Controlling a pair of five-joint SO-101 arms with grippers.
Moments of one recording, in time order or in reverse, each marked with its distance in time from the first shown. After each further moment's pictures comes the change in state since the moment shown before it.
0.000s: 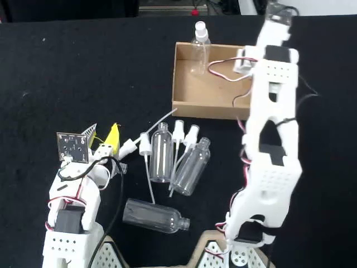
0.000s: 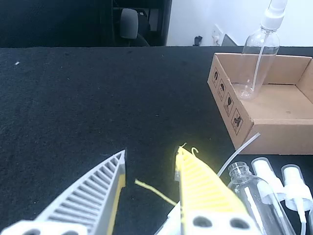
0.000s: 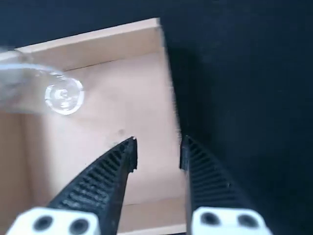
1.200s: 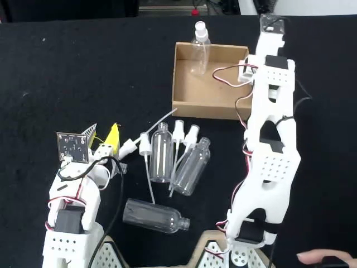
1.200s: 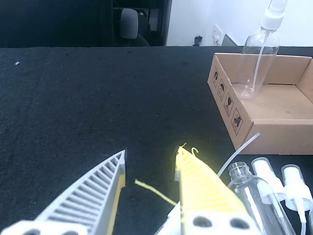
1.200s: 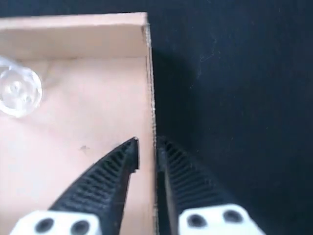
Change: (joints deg) left arm 0.0 0.0 0.0 0.0 0.0; right arm 1.8 9.9 0.0 -10.7 15.6
